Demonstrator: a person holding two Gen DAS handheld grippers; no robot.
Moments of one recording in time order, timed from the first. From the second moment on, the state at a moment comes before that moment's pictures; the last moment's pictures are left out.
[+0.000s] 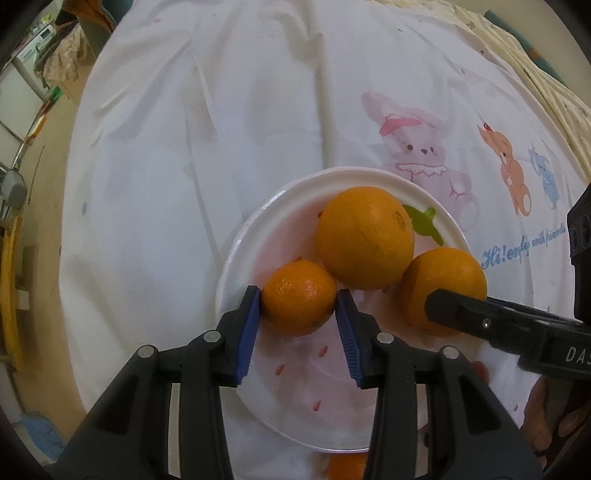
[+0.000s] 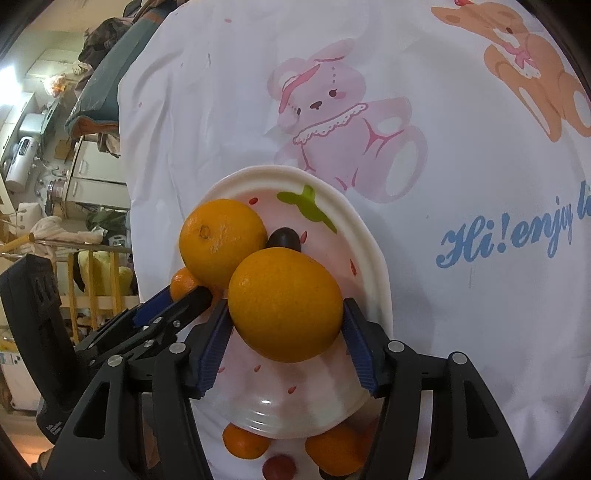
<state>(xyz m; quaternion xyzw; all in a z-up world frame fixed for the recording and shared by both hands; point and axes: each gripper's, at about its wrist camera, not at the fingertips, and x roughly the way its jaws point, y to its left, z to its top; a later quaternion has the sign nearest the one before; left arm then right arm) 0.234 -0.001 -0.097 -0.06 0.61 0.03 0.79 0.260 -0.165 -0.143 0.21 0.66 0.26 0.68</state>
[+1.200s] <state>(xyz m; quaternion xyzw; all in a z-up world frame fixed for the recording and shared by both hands) 0.194 -0.012 -0.045 -0.03 0.55 0.02 0.83 0.231 -0.202 -0.061 0.16 0.57 0.23 0.77</state>
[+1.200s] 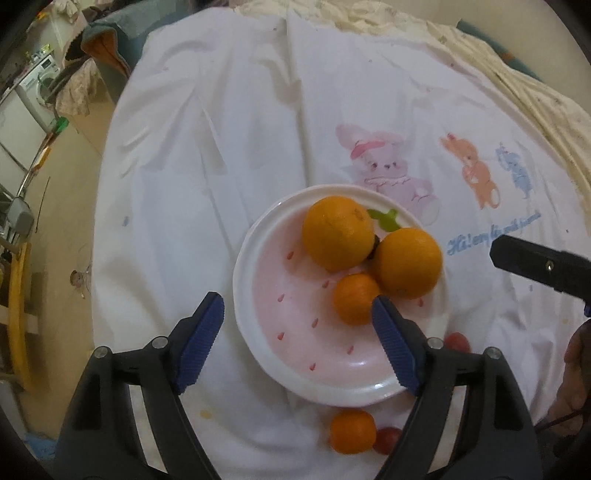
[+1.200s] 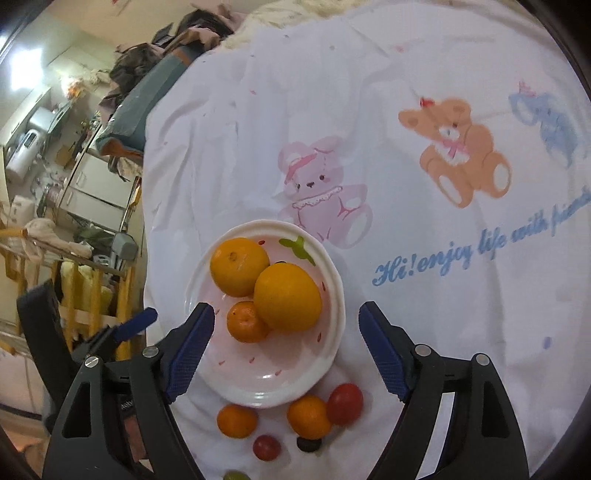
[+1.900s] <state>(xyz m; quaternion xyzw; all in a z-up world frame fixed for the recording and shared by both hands) 0.107 -0.005 -0.006 -0.05 0.50 0.01 0.86 0.123 -0.237 -0.044 0.15 0.54 0.19 0.80</state>
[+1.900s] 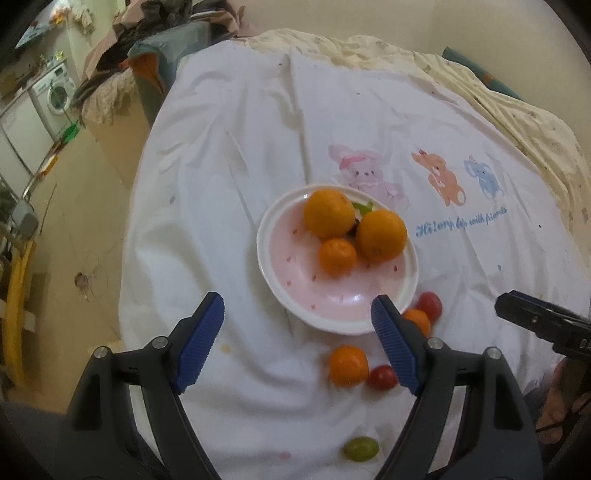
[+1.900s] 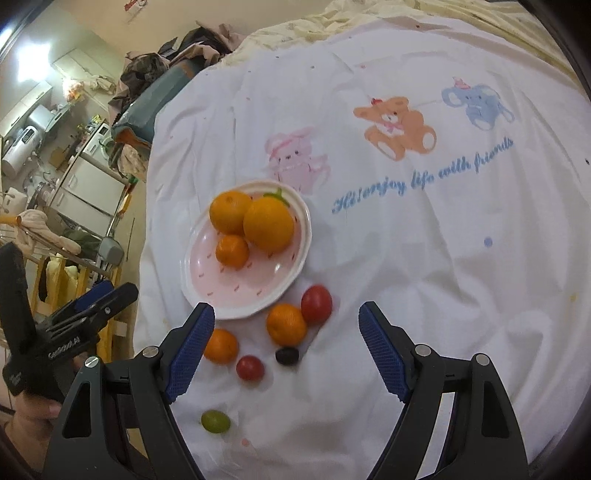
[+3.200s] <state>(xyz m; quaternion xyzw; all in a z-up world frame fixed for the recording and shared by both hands) 0.113 -0.039 -0.108 -0.13 0.65 -0.04 0.74 0.119 -0.235 -0.099 0.21 0.61 0.17 0.74</state>
